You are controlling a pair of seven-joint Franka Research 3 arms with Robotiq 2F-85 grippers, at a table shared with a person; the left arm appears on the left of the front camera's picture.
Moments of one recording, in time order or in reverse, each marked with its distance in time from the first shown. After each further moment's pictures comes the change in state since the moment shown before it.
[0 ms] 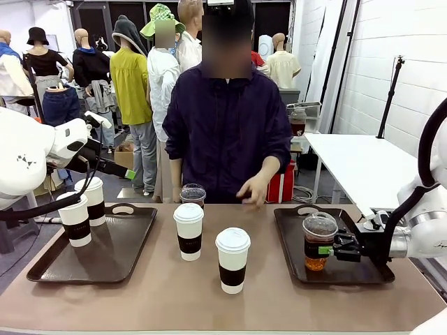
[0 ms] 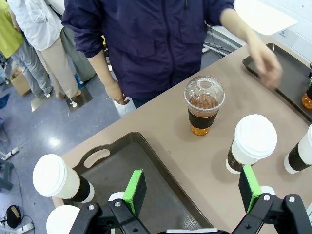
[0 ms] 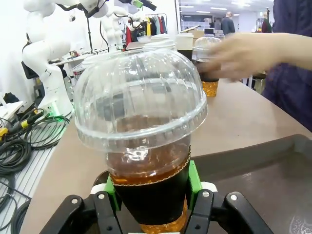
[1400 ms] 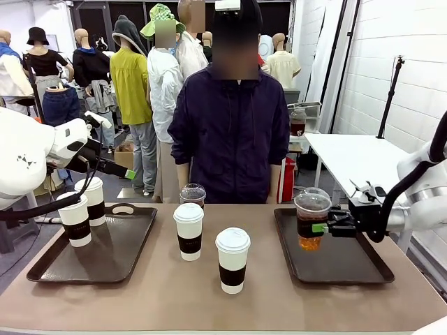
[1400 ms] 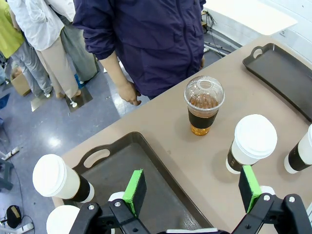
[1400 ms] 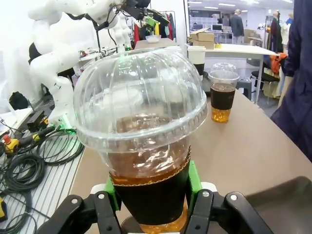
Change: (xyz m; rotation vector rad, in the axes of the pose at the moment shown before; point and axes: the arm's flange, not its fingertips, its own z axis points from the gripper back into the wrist) left arm 0.000 0.000 0.000 0.000 0.000 0.000; right arm 0.090 0.022 -0.021 0.045 0.036 0.001
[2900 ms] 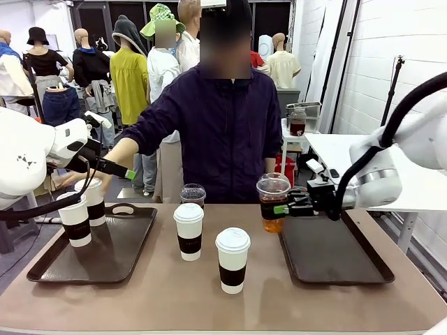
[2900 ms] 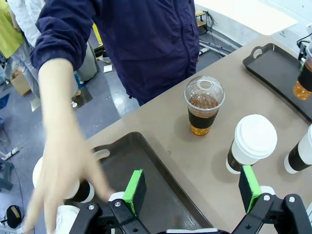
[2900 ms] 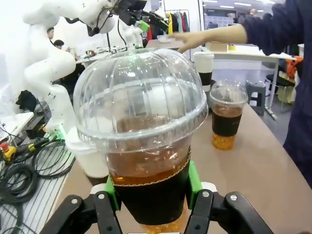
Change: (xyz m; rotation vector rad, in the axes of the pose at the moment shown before) left arm 0.000 0.000 0.000 0.000 0.000 0.000; right arm 0.043 -0.061 -0.091 0.079 0.022 -0.004
